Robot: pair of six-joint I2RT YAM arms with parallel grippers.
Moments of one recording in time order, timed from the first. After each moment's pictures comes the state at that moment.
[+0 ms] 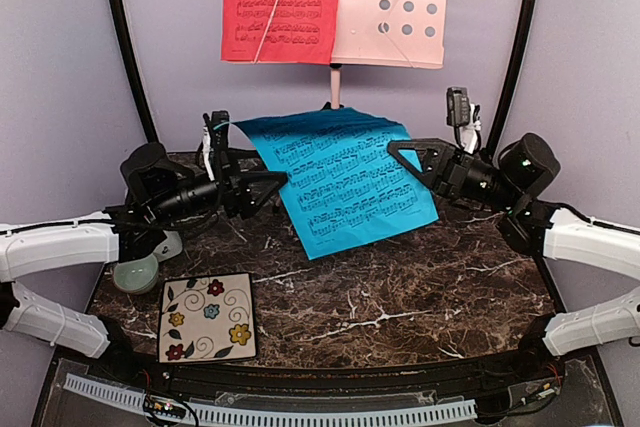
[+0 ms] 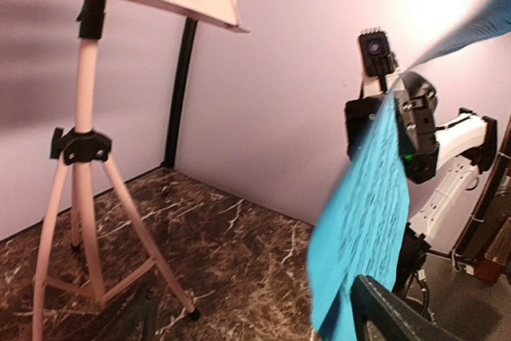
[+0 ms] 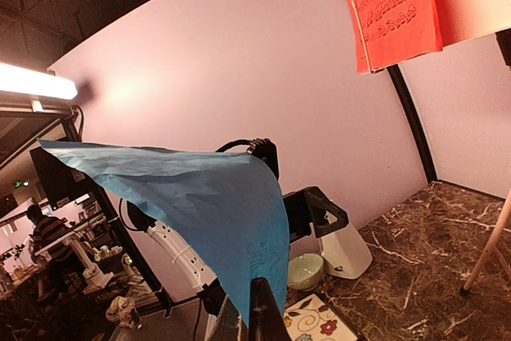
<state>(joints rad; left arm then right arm) -0.72 1.17 0.73 0.51 0.40 -0.23 0.71 1.11 0.75 0.73 -0.65 0.69</state>
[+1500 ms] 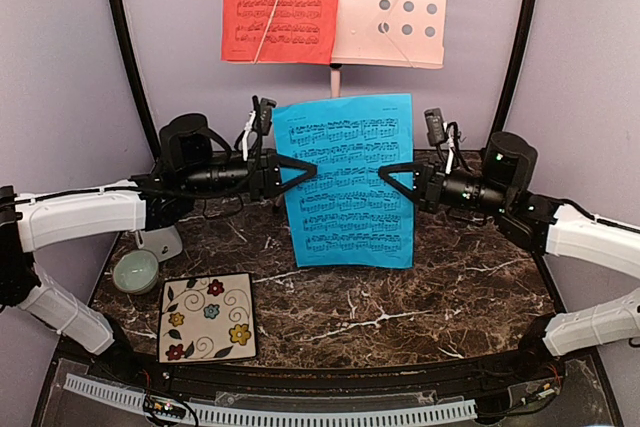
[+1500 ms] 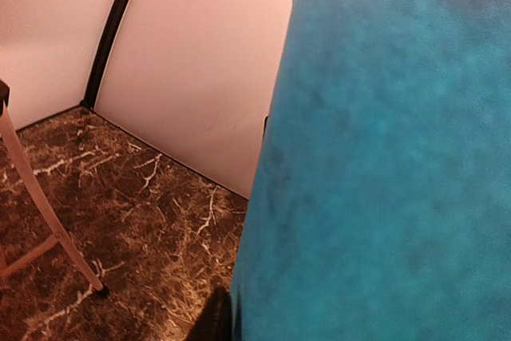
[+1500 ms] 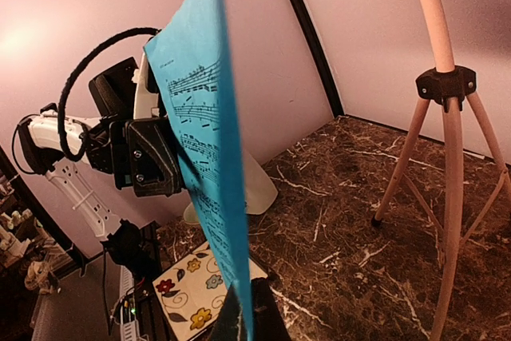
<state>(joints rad) -0.74 1.40 1.00 0.37 0.67 -0.46 0.70 1.10 0.78 0.29 -0.50 0.37</state>
